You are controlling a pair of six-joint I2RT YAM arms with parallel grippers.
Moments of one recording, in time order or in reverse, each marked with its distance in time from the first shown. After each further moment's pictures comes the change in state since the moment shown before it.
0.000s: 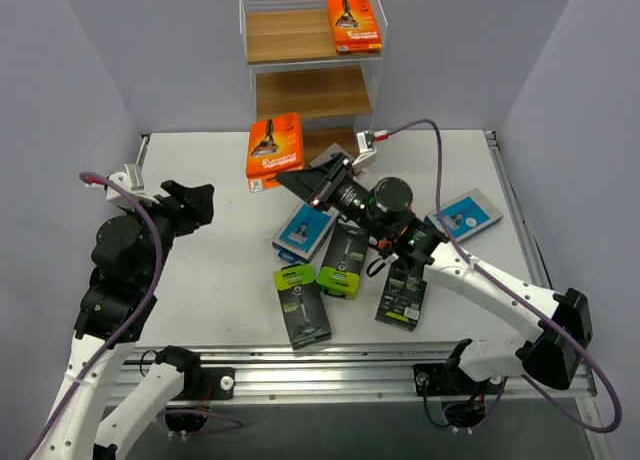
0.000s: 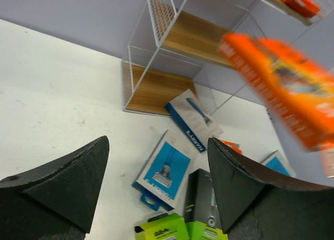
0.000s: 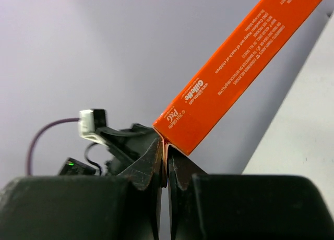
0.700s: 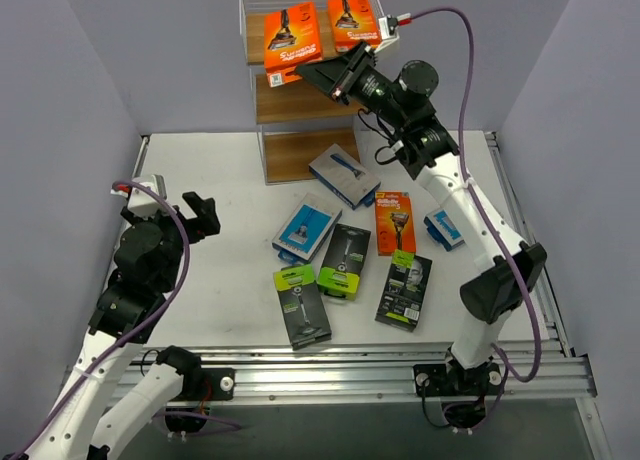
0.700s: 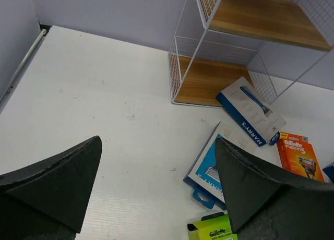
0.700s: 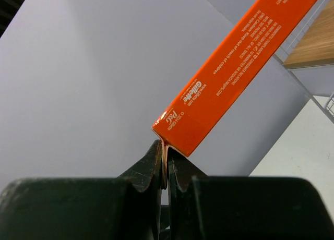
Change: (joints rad) left arm -0.080 -0.005 -0.123 0.030 -0.222 0.229; right arm -0.388 0.433 0.844 -0.274 -0.414 -0.075
